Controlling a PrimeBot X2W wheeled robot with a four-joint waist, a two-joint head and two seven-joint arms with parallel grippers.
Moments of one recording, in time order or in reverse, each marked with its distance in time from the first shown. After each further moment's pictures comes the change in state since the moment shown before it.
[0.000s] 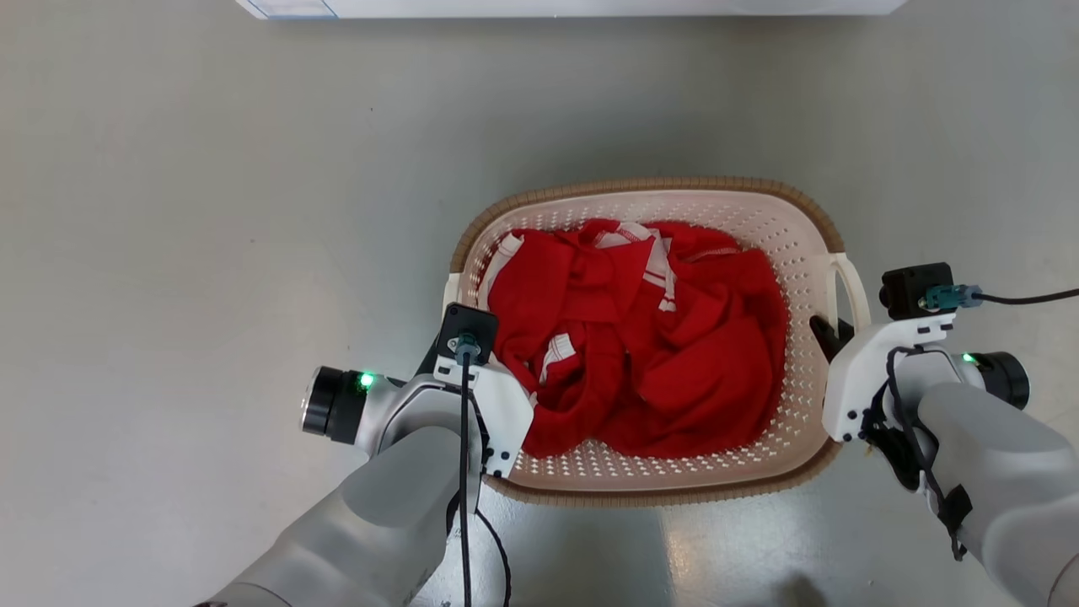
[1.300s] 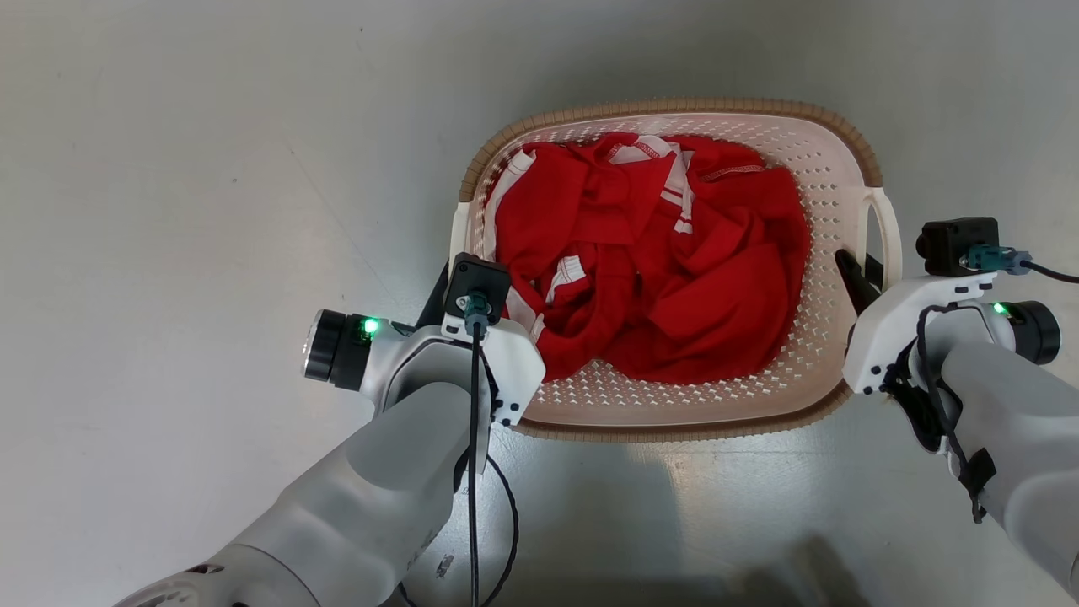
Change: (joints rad) left arm -0.080 0.000 0.002 -0.025 0.033 0.044 -0.097; right arm -0.069 -0.036 0.005 -0.013 0.005 0.000 -0.125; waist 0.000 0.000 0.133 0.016
